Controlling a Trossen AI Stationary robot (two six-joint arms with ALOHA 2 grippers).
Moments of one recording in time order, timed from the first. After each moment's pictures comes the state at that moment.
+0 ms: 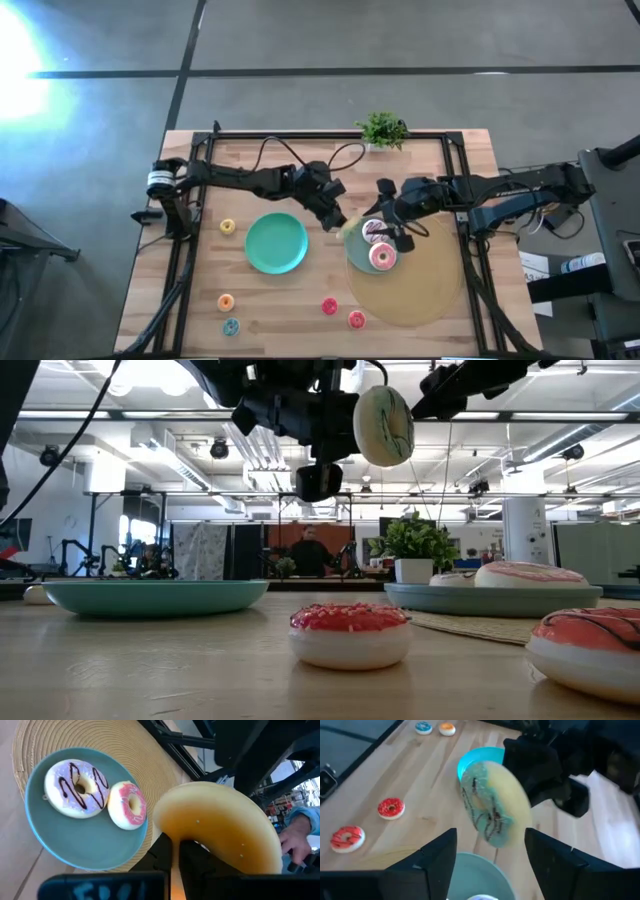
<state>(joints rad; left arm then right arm) 0.12 1.76 1.25 0.03 0.54 -0.71 0.07 1.13 0.89 -0.36 -0.08 -0.17</state>
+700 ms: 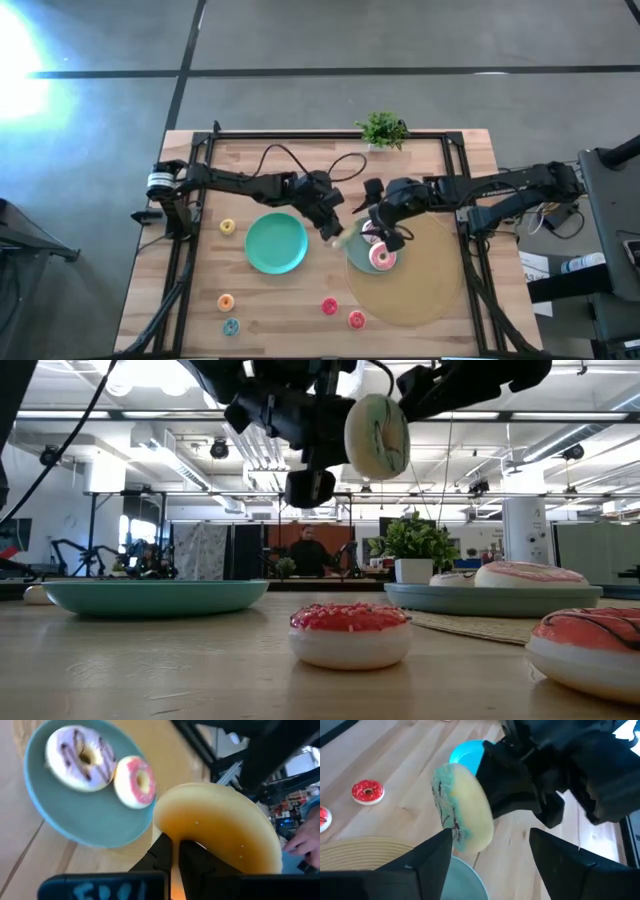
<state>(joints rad) 0.08 1.76 1.23 -0.03 0.50 -0.72 0.07 1.26 0.96 -0.36 -0.05 -0.34</state>
